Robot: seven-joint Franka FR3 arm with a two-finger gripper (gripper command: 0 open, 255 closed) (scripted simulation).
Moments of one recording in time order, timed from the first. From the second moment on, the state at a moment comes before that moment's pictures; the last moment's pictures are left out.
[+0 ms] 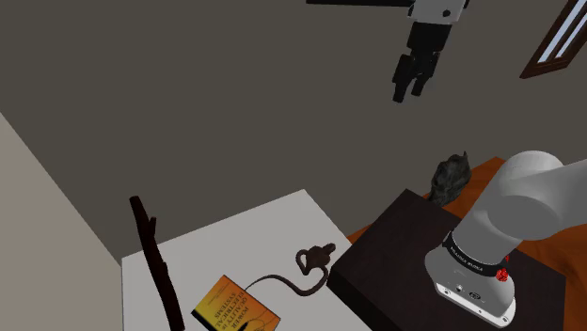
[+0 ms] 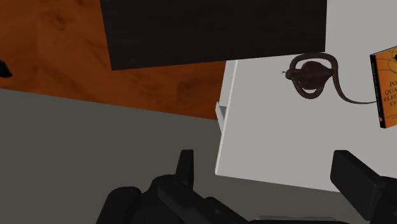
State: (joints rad) arm 0.01 -0.78 -0.04 -2.34 0.01 1.53 0.05
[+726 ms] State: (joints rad) arm 0.08 -0.75 0.08 -2.58 0.09 1.80 0.13
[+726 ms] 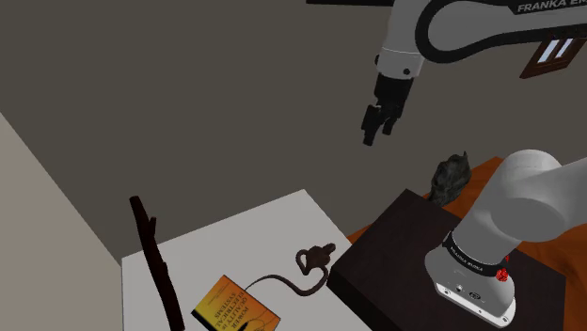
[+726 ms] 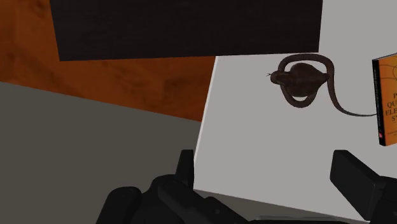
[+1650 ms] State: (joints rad) arm 0.18 -0.42 0.29 -2.74 0.19 2.30 0.26
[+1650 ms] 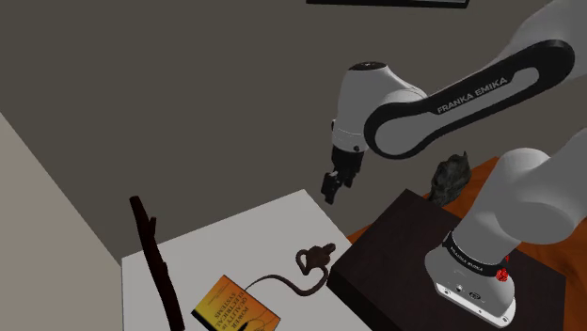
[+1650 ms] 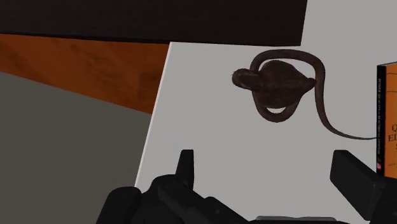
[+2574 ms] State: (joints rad) arm 0.24 0.20 0.40 -2.60 -0.19 2.76 0.67
